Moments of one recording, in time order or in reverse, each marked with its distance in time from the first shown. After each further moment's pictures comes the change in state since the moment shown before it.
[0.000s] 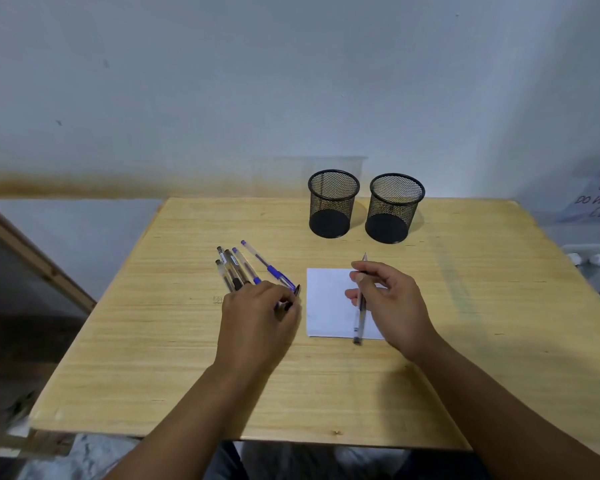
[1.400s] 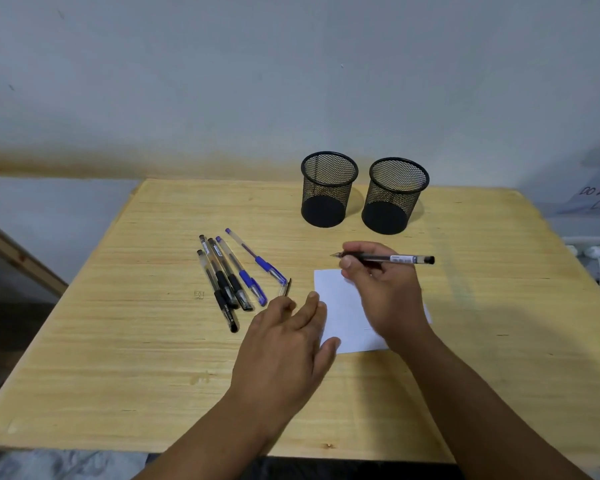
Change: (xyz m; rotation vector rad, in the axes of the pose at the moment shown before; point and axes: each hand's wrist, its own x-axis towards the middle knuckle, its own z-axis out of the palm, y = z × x) left_hand -0.027 0.028 0.015 0.254 -0.343 0.271; right_hand 0.012 -0.009 0.015 0.041 0.084 -0.132
